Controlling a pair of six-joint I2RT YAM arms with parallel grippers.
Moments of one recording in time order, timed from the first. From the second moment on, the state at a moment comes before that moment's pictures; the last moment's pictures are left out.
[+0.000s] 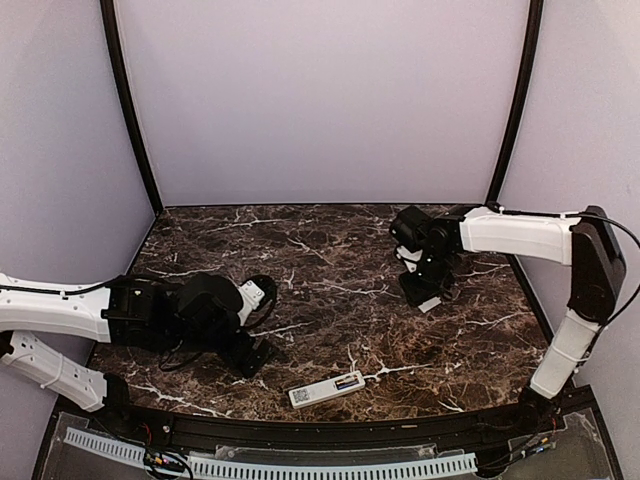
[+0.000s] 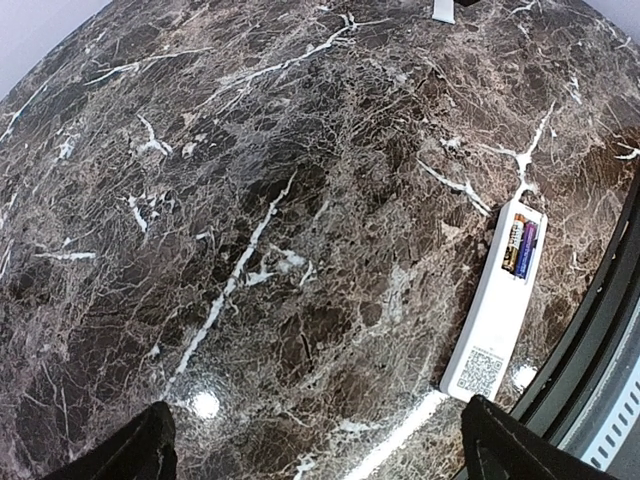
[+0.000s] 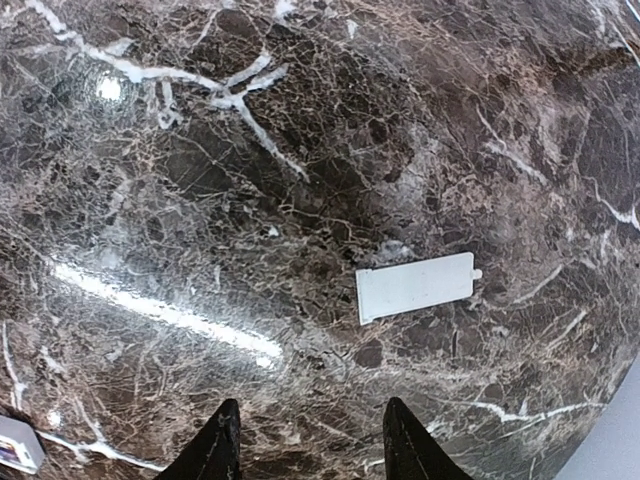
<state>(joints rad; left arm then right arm) -1.21 1.17 0.82 -0.55 -0.34 -0.34 0.69 1.70 1.26 -0.94 0.19 0.26</state>
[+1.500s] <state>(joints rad) -1.15 1.45 1.05 -0.47 -0.33 0.01 0.61 1.89 1.25 -0.84 0.00 0.10</state>
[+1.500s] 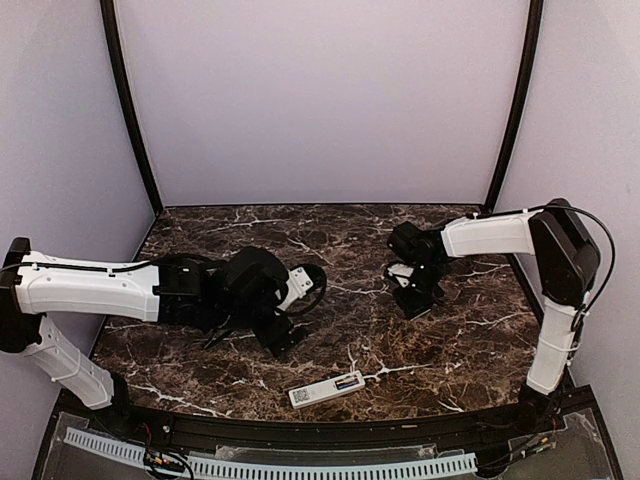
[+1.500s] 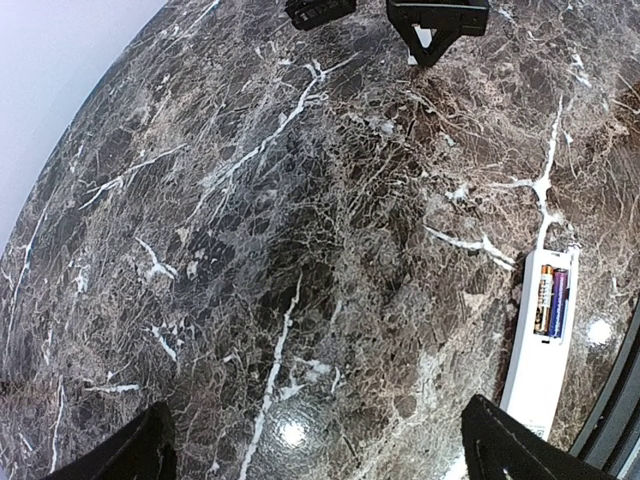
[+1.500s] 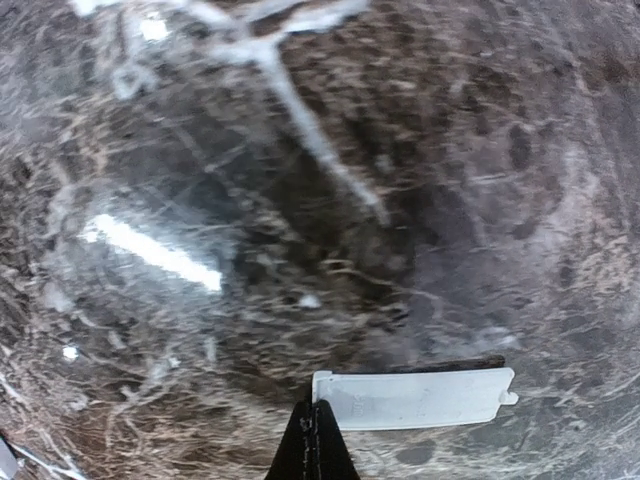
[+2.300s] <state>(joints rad) -1.14 1.40 1.00 -0.45 -0.33 0.02 0.80 1.81 1.26 -0.91 0.01 0.22</state>
